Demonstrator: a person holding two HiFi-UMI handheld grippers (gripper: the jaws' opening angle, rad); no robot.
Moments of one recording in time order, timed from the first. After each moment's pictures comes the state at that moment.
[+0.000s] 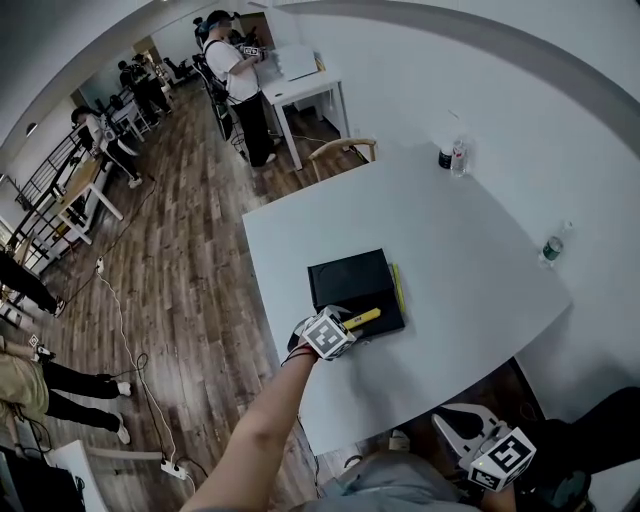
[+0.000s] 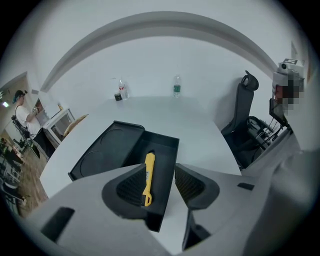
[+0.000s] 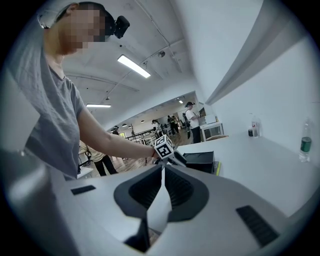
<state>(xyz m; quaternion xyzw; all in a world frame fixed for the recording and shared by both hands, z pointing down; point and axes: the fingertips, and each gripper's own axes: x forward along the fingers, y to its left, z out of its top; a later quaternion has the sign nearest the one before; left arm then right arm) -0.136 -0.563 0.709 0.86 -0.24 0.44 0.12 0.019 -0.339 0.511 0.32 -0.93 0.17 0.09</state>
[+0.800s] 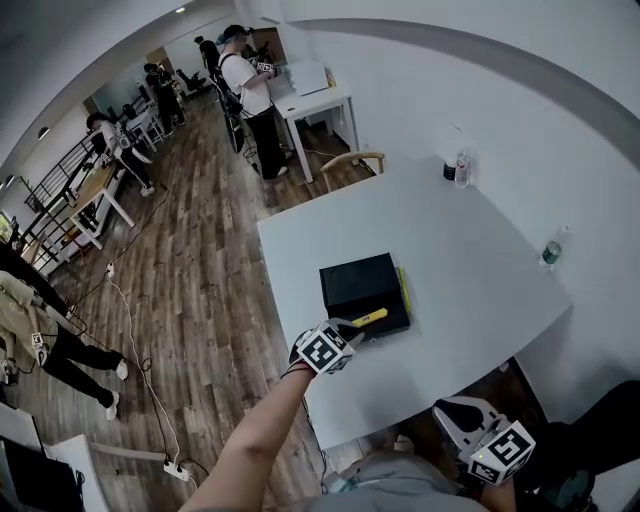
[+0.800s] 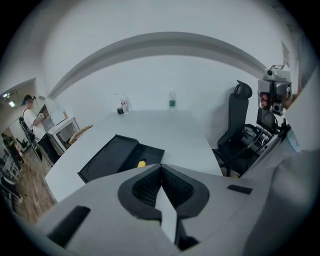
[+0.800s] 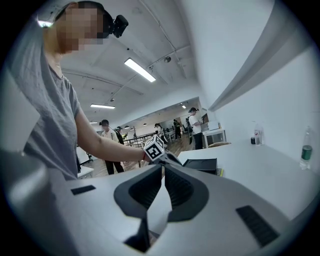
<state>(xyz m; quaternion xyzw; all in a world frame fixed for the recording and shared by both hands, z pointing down) -0.133 -0.512 0.644 0.88 -0.26 0.38 0.09 0.013 -0.323 0.495 0.32 -0.94 0.14 0.07</state>
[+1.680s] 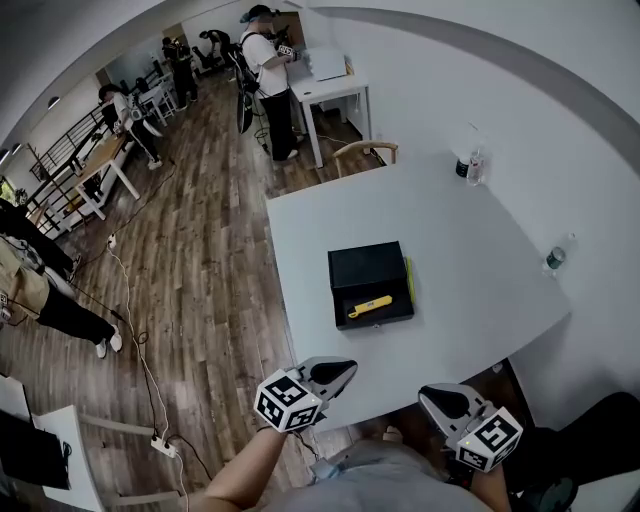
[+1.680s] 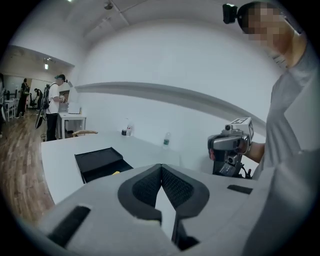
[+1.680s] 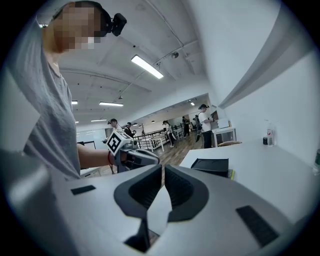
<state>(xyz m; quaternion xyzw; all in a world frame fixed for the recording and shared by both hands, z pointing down) -0.143 -0.375 0.546 0.92 -0.32 0.13 0.18 -0.021 -0.327 0.494 0.27 -0.95 0.13 0.09</state>
